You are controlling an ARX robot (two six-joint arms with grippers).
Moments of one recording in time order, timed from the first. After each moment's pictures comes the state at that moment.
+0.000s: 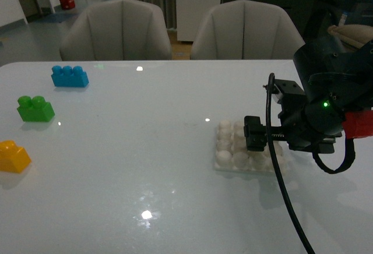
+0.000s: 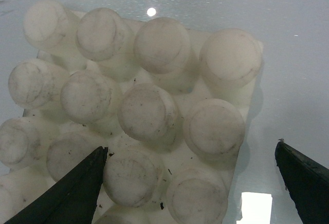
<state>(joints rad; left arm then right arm) 0.00 0.01 0.01 0.00 0.00 0.00 0.18 2.29 1.37 -0.05 -0.09 0.16</state>
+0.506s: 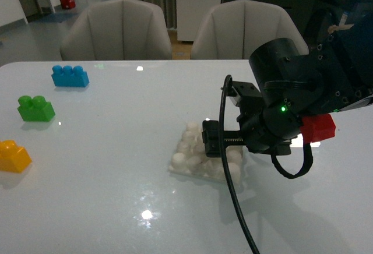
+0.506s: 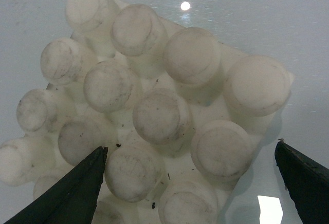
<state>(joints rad) 0.00 0.01 0.01 0.00 0.00 0.00 0.31 2.31 1.40 -0.04 -0.16 0.18</state>
